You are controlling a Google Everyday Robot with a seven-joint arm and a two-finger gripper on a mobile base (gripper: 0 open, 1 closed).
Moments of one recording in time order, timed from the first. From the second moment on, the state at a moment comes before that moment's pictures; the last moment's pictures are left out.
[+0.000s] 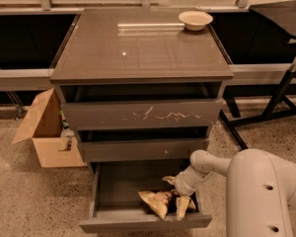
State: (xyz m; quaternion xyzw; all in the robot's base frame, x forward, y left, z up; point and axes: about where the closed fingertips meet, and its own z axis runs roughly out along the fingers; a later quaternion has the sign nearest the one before) arm 0.528 -0.115 0.271 -0.74 0.60 0.25 0.15
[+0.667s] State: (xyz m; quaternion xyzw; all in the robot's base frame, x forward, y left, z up) arm 0.564 -0.131 0.219 -0.74 0.60 0.26 0.17
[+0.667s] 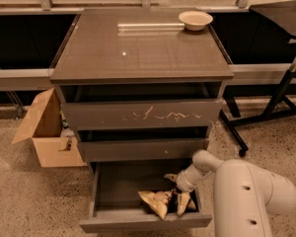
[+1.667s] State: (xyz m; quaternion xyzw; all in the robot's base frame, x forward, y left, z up) arm 0.584 -0.117 0.185 -0.74 0.57 0.30 0.18
